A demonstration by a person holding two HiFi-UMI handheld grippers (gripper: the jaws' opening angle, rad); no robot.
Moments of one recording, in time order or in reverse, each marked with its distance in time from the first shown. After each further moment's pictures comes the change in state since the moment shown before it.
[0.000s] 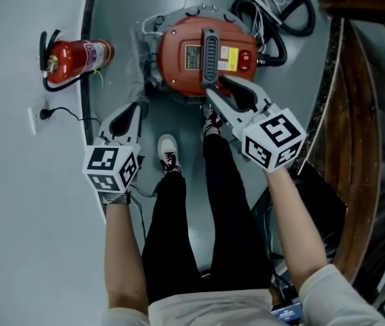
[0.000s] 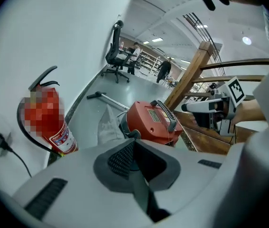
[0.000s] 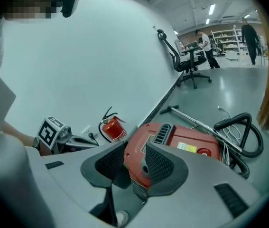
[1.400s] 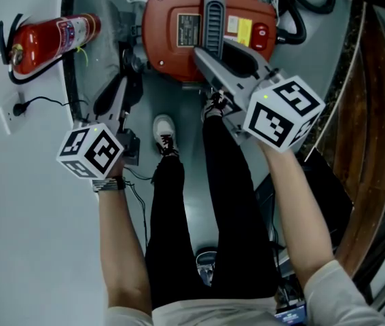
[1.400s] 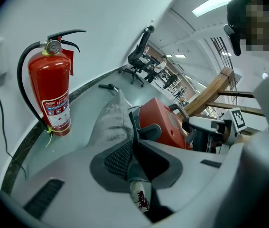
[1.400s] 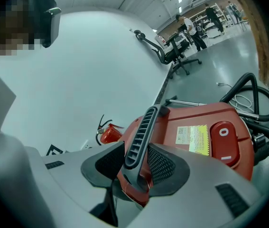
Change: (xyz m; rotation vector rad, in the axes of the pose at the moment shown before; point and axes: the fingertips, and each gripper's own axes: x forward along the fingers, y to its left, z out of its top) left arm 0.055 0.024 -0.020 -0.322 -0.090 0.000; right arm 0.053 -0.035 -0.018 0.271 -0.087 0.095
